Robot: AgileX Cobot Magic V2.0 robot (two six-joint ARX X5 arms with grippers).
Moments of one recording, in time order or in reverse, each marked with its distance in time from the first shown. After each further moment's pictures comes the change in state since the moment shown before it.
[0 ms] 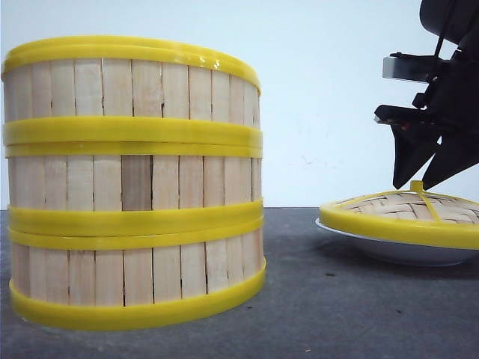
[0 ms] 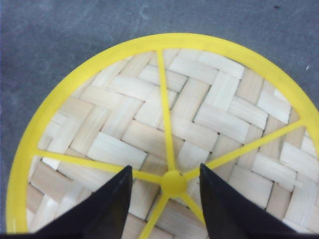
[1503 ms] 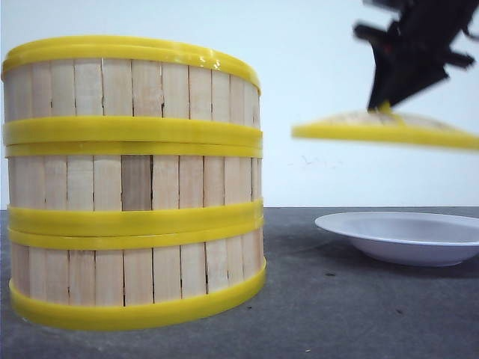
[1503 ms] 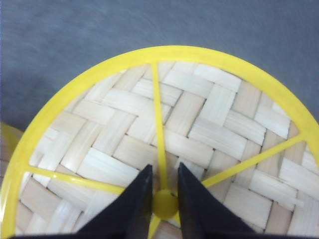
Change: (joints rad) left arm 0.000 0.000 0.000 0.038 0.000 0.000; right arm 0.048 0.000 0.393 -0.268 -0.094 -0.057
